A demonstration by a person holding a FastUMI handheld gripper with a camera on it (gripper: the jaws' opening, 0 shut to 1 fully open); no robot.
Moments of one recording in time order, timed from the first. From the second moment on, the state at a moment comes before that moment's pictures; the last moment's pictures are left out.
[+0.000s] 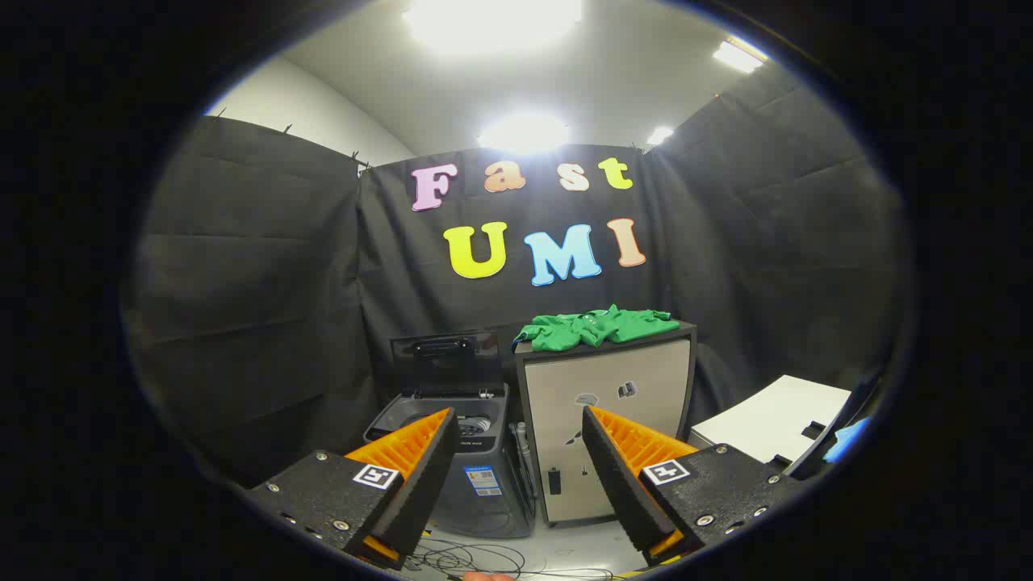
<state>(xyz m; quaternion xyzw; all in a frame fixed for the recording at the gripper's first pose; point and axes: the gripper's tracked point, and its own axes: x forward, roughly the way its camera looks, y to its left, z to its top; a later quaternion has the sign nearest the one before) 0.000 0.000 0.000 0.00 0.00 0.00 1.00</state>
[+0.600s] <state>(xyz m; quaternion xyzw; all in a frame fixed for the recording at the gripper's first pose) -0.004 -0.001 -0.005 -0.01 0.00 0.00 1.00</state>
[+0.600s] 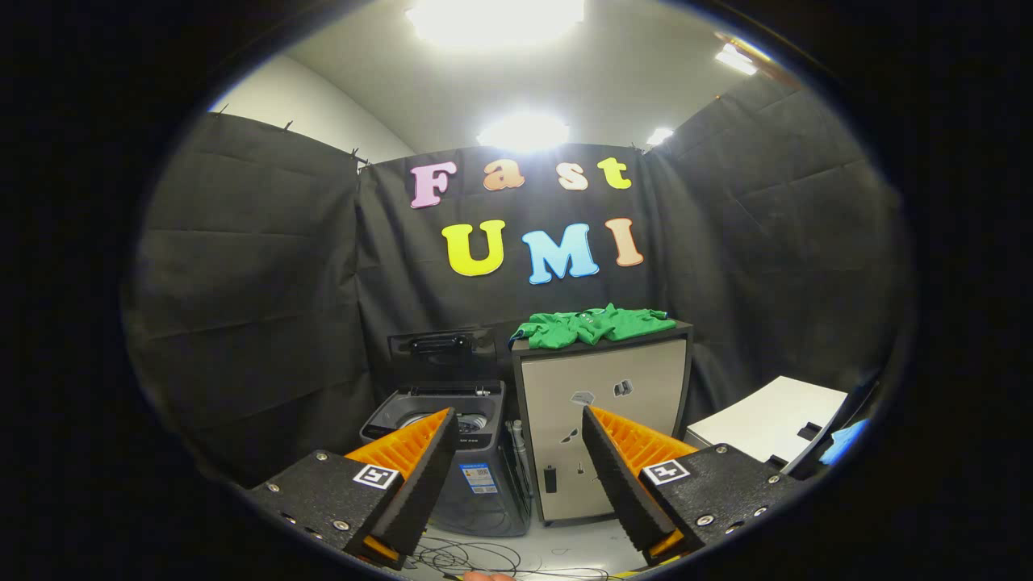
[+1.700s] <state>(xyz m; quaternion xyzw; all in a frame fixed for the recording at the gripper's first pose) 0.006 -0.010 0.020 -0.01 0.00 0.00 1.00</state>
